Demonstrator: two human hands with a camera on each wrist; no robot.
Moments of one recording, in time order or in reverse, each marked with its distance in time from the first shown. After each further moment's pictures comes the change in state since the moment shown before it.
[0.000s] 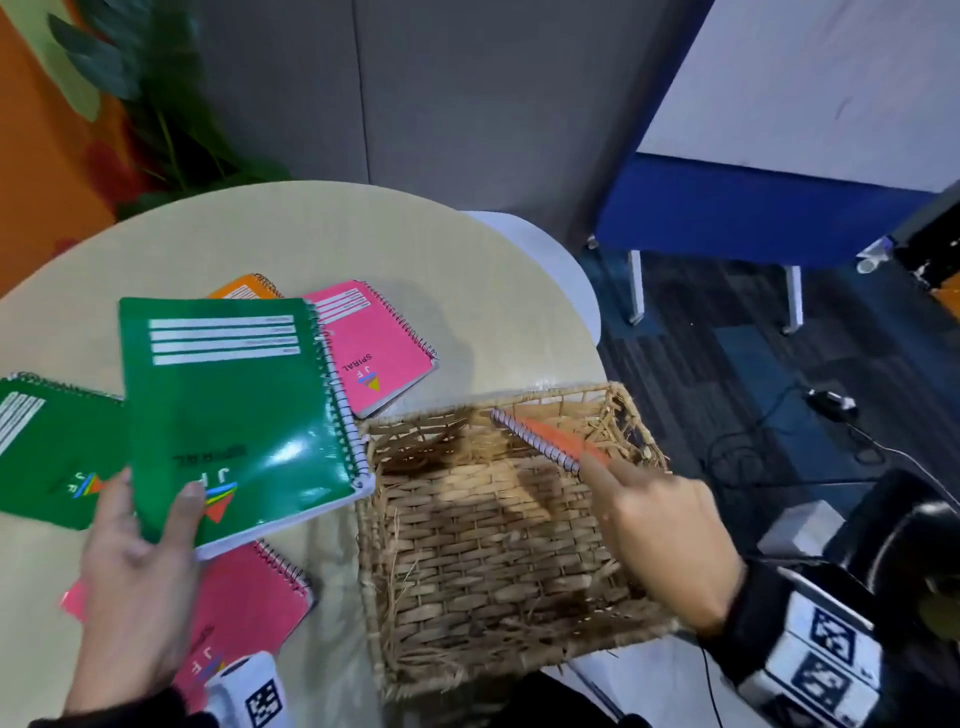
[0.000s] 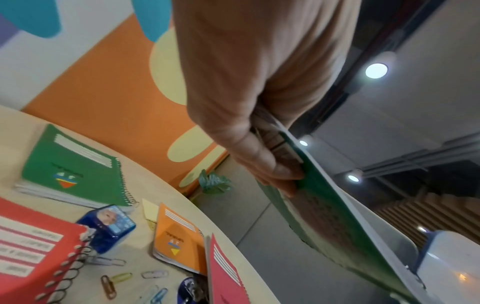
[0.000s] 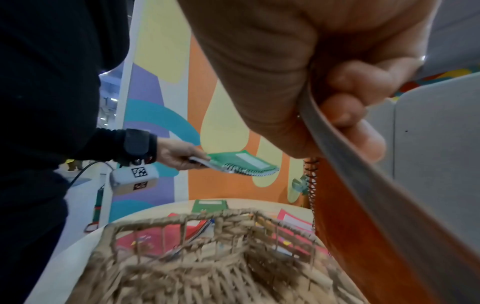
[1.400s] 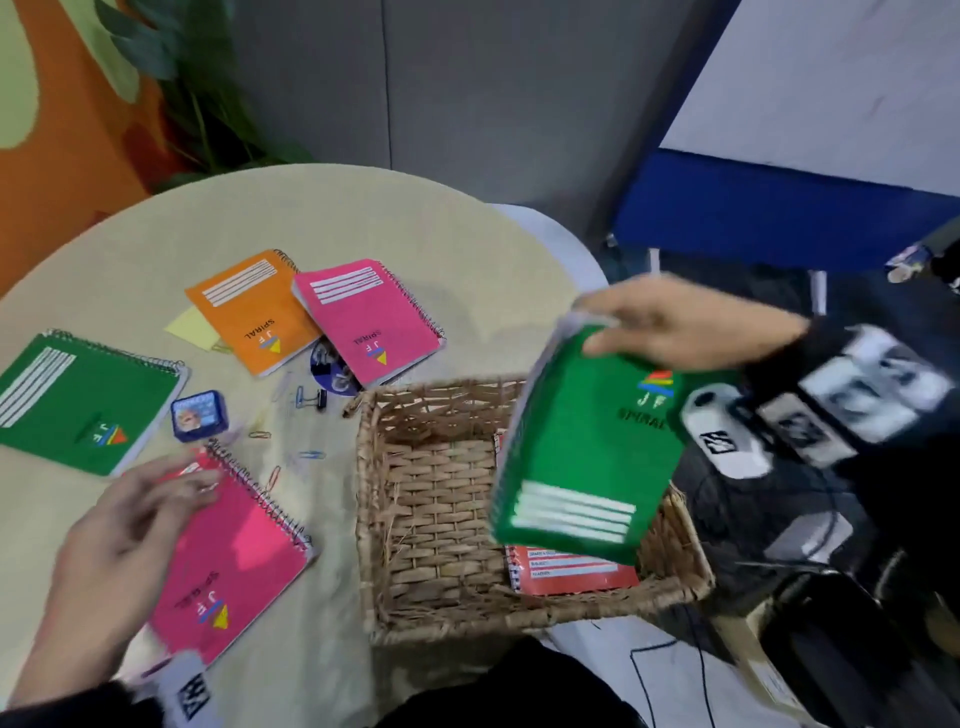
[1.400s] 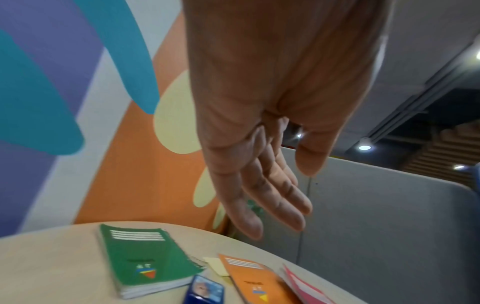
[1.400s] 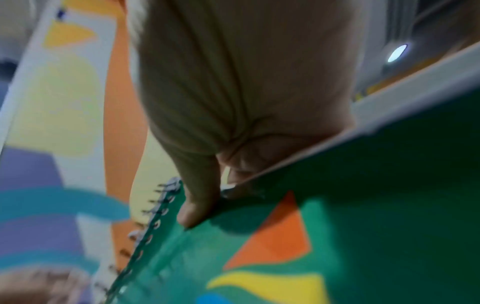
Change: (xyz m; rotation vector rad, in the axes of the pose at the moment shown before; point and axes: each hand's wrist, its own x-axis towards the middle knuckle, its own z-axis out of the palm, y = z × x) left_hand 0.001 -0.038 -0.054 0.180 -0.296 0.017; right_hand 0.106 0.071 -0.057 0.616 -0.287 -0.424
